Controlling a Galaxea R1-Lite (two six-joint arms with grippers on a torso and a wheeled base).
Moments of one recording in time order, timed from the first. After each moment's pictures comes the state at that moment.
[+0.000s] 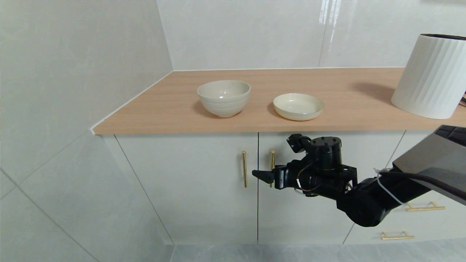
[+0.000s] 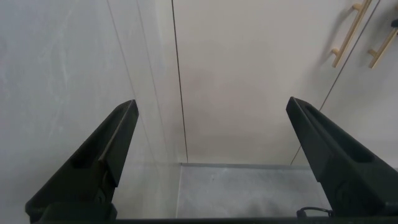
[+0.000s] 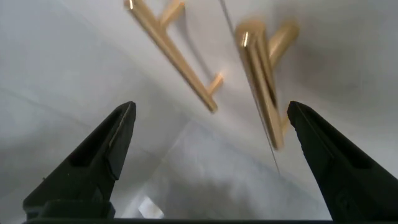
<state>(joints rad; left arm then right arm) 0.00 0.00 0.00 0.00 0.02 -0.01 0.58 2.14 -0.96 -0.89 0.22 0.29</state>
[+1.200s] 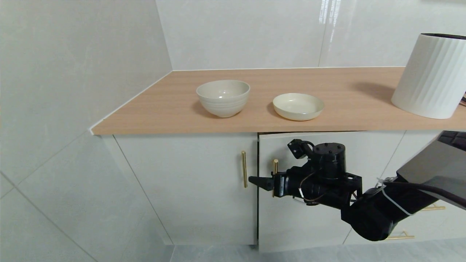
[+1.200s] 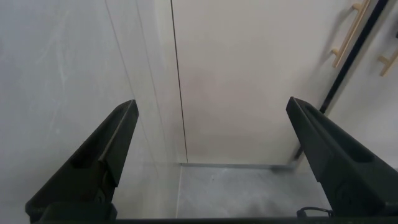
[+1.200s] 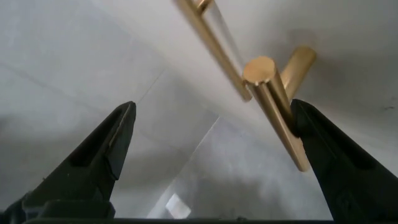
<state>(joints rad) 0.00 0.00 0.00 0.00 0.02 -0.01 0.63 2.10 -0.86 -0.99 0.30 0.39</state>
